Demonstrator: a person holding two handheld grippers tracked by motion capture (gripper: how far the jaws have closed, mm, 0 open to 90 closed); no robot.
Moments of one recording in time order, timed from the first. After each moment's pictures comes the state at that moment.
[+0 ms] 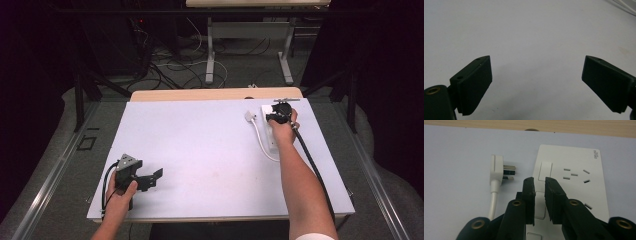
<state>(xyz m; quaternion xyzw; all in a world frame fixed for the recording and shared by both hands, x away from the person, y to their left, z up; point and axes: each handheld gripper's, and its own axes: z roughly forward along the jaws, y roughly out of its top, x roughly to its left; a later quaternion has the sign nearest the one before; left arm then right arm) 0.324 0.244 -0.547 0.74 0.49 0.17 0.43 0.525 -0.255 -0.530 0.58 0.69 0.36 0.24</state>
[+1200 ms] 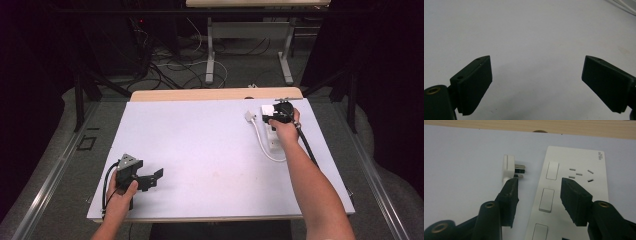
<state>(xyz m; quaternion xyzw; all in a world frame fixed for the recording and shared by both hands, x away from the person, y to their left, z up) 0.325 0.243 -0.547 0.74 0.48 0.17 0.43 0.516 -0.257 -0.517 0.57 0.70 0.37 0.22</state>
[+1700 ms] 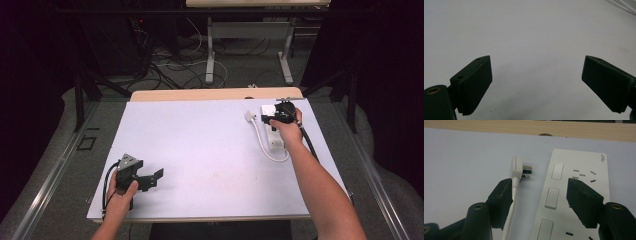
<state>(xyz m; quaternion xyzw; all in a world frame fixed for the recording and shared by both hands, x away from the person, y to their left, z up) 0.324 0.243 -0.547 0.74 0.48 0.17 0.43 0.506 -0.258 -0.507 0.56 0.70 0.38 0.21</state>
